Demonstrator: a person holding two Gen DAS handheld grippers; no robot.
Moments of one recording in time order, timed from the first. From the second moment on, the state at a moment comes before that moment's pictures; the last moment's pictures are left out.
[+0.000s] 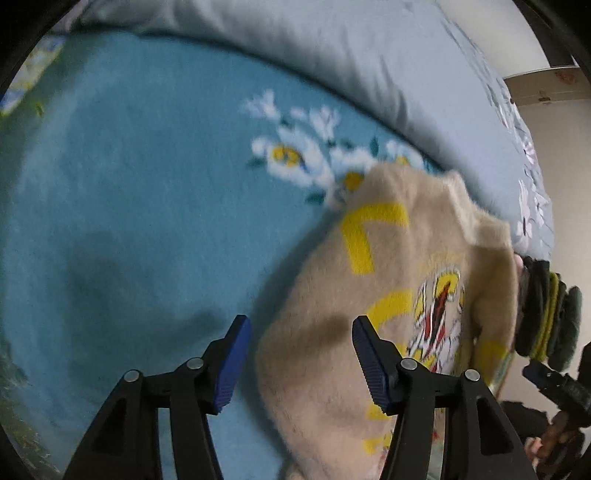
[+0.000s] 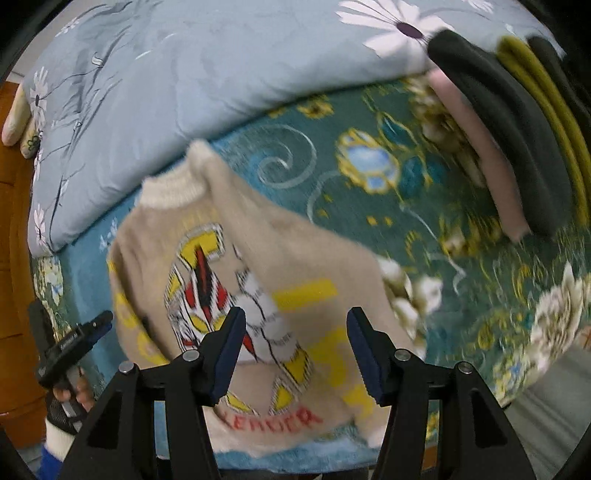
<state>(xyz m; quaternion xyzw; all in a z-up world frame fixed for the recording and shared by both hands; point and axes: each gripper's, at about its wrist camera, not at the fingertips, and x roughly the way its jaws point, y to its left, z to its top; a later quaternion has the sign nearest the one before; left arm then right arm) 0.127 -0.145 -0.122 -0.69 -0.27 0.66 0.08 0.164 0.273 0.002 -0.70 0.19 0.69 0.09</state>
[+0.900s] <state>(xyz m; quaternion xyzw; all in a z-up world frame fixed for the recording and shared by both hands) 0.164 -0.001 -0.091 -0.67 0.14 0.73 -0.03 0.190 0.251 0.001 -0.70 0.22 0.67 0.08</state>
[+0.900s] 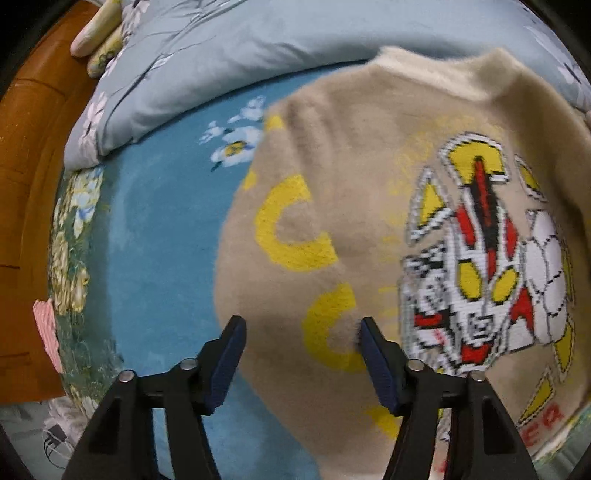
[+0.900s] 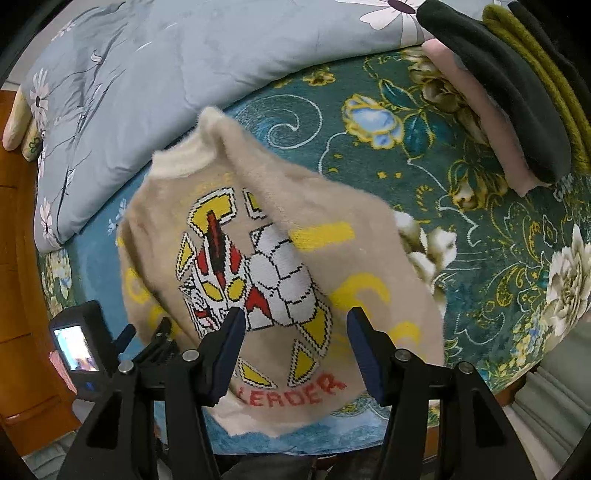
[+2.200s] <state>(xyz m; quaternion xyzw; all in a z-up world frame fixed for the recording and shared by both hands) 0.163 -0.098 -0.062 -0.68 -0.08 0.72 -0.04 0.225 0.246 -0.057 -0.76 0.04 0.65 0.06</state>
